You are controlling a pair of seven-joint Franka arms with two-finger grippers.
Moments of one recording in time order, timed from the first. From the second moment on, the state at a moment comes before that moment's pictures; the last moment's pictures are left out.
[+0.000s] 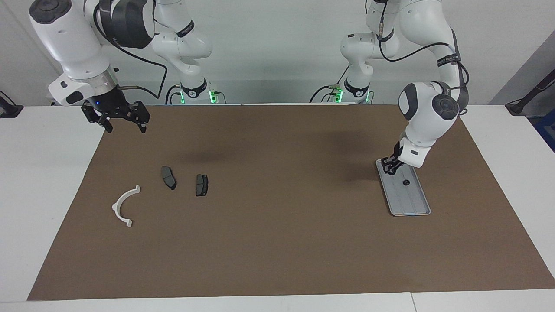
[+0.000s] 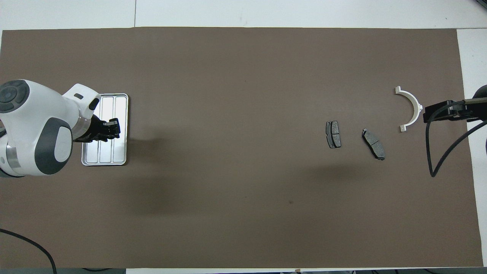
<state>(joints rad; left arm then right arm) -0.12 0.14 -0.02 -2.01 -0.03 2.09 -0.39 -0.06 -0.03 0.00 -1.71 -0.04 1.68 -0.04</state>
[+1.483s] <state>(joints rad) -0.63 0.50 -0.03 -1.61 -0.07 2.12 -1.11 -0.11 -0.04 0.00 -1.75 -0.04 1.73 -0.09</state>
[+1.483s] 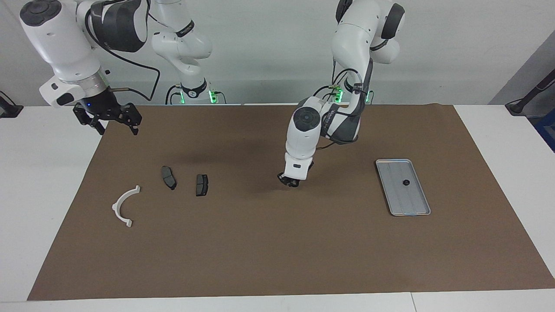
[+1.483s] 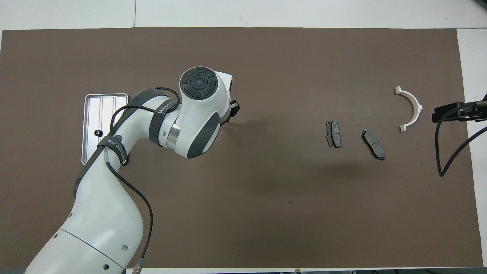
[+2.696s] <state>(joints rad) -0.70 0.63 -0.02 -1.50 -0.09 2.14 -1.20 -0.10 -0.02 0.02 -1.80 0.00 1.84 -0.09</state>
